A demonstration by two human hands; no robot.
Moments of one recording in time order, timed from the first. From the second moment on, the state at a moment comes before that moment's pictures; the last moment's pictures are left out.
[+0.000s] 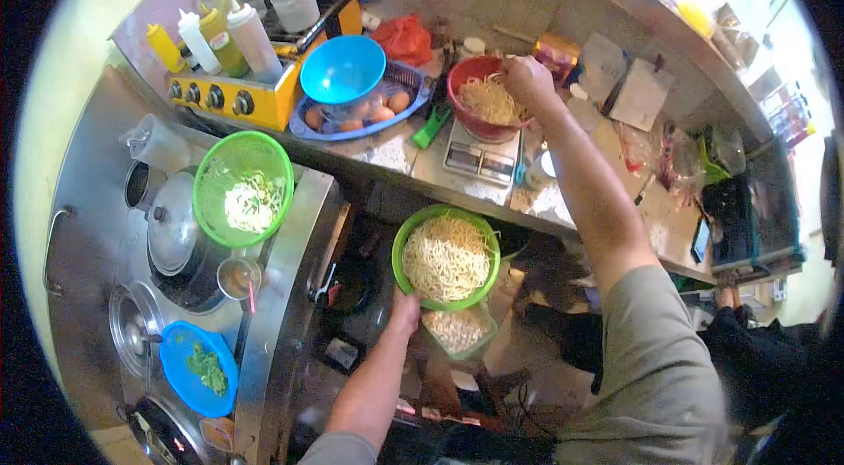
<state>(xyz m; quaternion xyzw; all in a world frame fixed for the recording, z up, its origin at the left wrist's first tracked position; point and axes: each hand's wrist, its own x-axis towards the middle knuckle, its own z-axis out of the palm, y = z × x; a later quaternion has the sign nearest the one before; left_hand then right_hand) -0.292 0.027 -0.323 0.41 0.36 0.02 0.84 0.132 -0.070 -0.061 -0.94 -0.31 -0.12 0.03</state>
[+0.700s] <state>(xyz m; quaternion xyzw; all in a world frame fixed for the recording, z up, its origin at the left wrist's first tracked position) -0.298 0.048 -0.312 0.45 0.40 -0.09 0.80 -0.138 -0.097 -0.161 -0.88 -0.30 0.14 0.34</state>
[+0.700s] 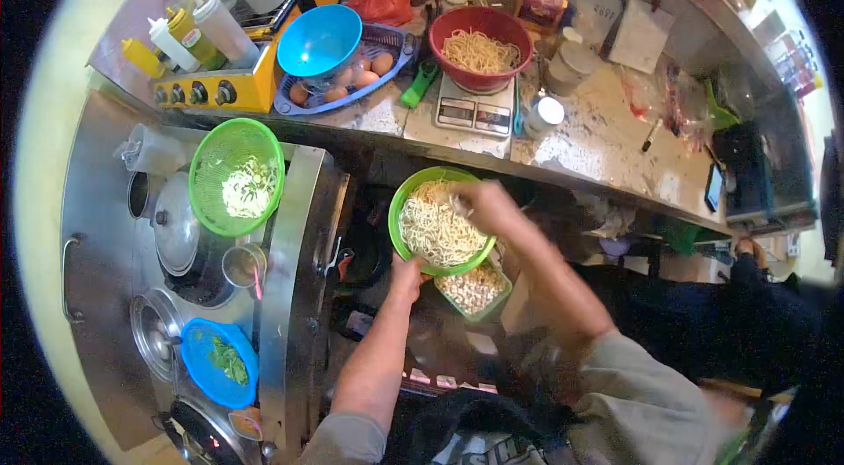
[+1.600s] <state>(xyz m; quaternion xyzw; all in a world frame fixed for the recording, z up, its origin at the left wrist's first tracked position) -0.343 0.115 -0.205 0.64 0.32 -0.15 0.68 -0.129 -0.010 -0.431 -0.57 0.32 0.23 0.72</state>
